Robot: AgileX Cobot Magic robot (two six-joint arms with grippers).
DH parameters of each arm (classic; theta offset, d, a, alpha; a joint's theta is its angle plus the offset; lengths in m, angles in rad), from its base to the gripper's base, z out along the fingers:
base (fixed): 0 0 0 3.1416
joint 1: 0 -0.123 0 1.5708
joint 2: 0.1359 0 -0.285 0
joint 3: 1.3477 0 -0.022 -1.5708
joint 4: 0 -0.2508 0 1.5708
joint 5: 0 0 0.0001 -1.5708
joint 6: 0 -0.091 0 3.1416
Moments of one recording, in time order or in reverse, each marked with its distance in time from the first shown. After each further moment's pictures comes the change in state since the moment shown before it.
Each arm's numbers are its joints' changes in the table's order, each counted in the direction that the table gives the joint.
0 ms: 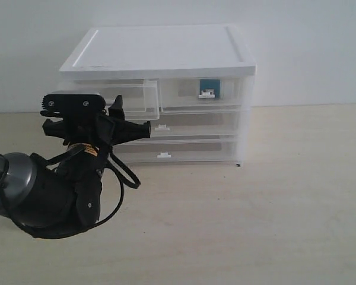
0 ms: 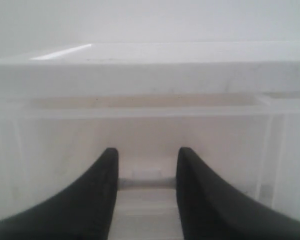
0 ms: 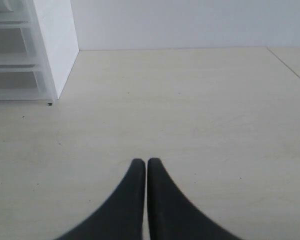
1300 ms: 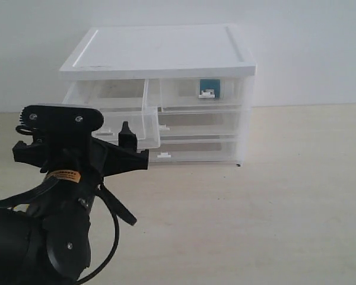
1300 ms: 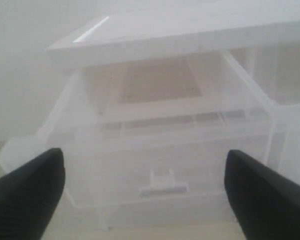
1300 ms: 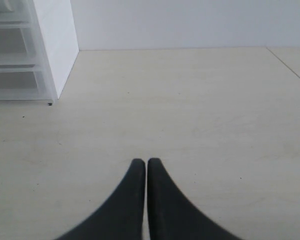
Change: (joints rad) left arm 0.285 -0.272 0.186 0.460 0.078 -0.344; right arm 0.000 0.000 0.000 0.000 0.000 0.000
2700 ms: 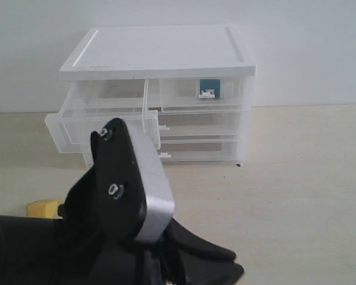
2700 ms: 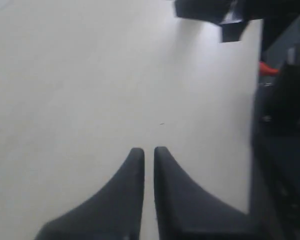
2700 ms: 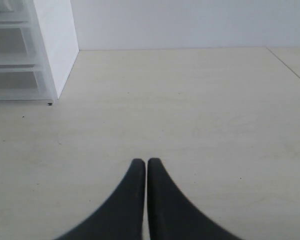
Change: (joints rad) left arm 0.186 -0.524 0.020 0.651 1.304 -1.205; right arm 0.000 0.000 0.000 0.000 0.000 0.000
